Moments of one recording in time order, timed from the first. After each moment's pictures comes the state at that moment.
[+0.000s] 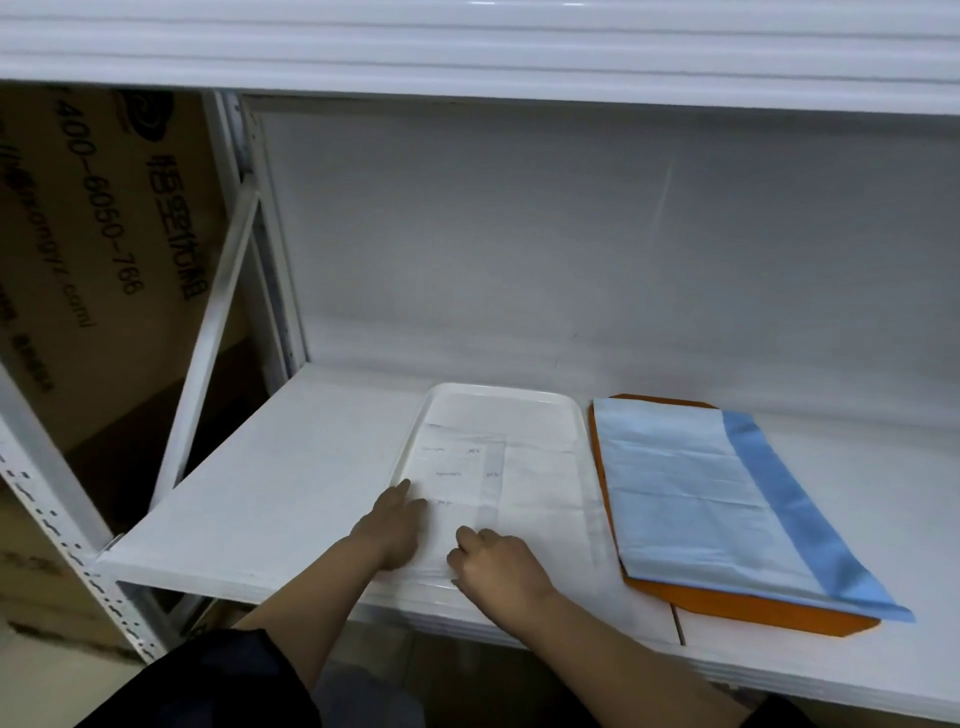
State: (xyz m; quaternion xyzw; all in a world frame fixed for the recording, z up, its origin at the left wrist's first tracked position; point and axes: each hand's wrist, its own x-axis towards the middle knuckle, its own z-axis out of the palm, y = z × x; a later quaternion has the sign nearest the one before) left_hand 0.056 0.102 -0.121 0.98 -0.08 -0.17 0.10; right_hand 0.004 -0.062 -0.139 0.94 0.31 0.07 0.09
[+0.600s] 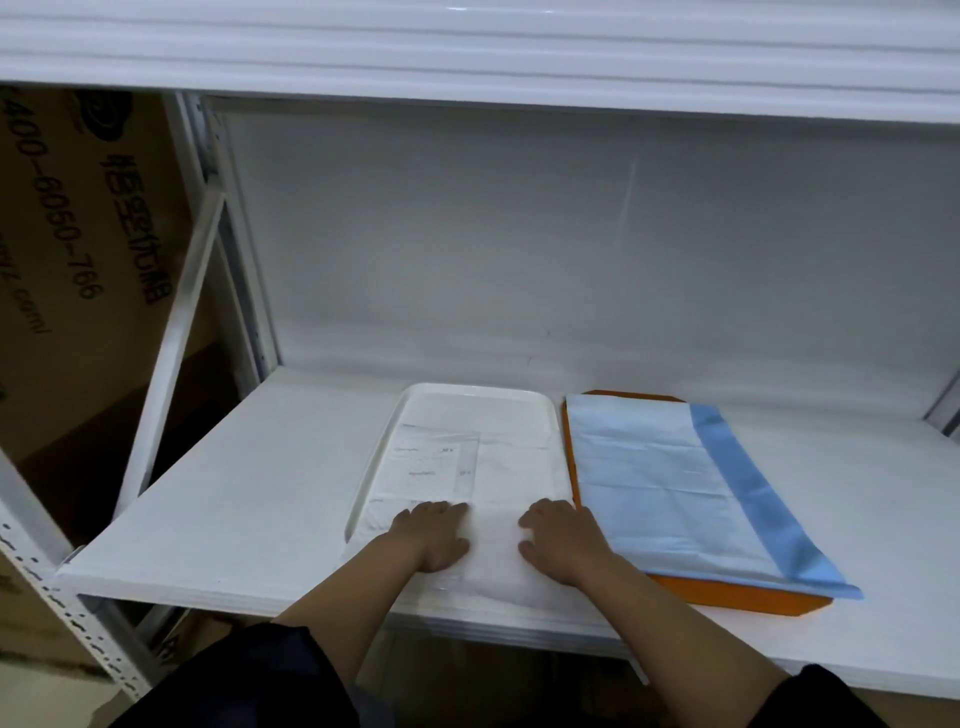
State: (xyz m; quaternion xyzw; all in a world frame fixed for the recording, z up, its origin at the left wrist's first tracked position) left_hand 0.042 0.030 -0.105 0.96 -0.17 -0.21 0.05; right_hand 0.016 -0.157 -0.116 0.99 0.07 -0.11 -0.01
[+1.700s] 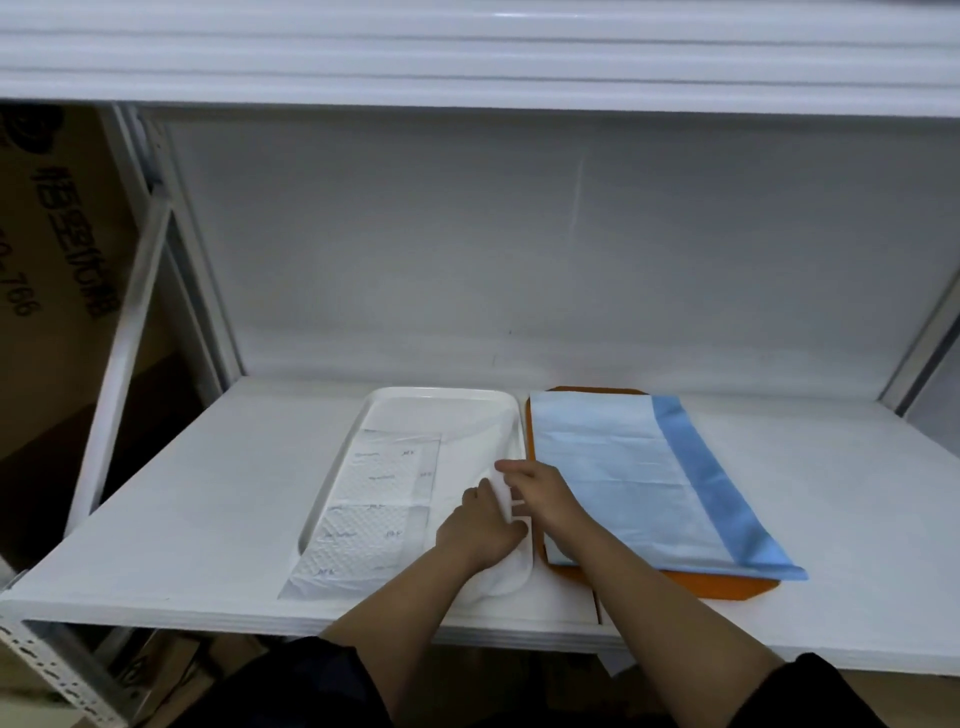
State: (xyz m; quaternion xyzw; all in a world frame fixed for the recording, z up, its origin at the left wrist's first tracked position) left_hand 0.023 -0.082 -0.097 0.95 -0.09 -0.15 0.28; right_hand 0.026 -0.190 -0.088 0.78 -0.08 -0.02 -0.62
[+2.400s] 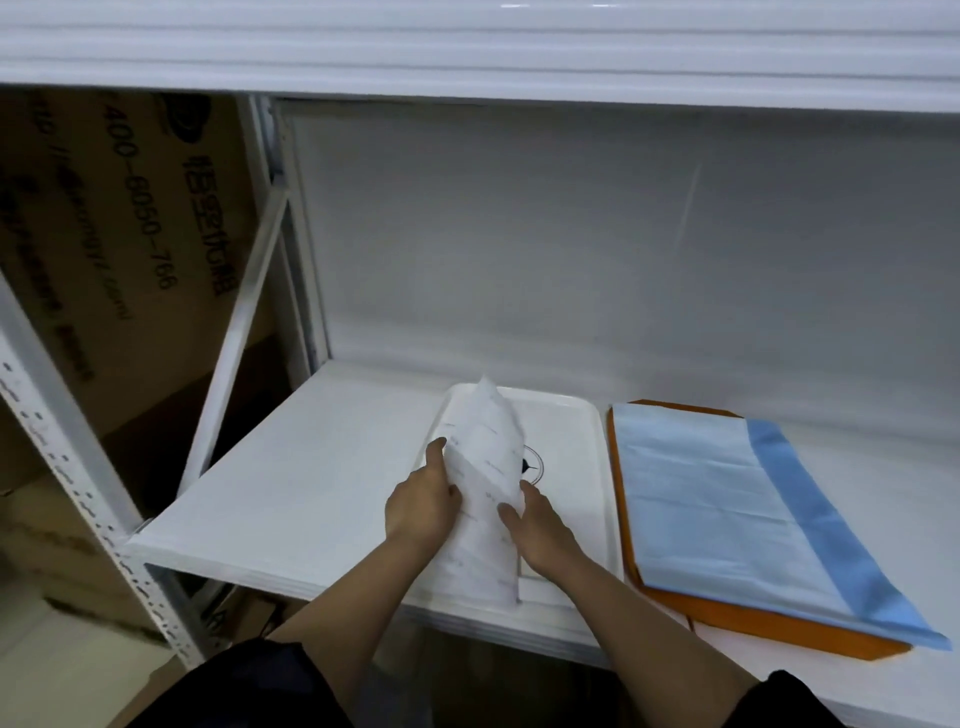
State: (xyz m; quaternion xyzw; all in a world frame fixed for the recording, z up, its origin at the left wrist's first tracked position) left_hand 0.037 0.064 -0.087 0.96 0.02 0.09 0.25; right_hand 0.040 -0.088 -0.126 0.91 -0.04 -0.10 -0.39
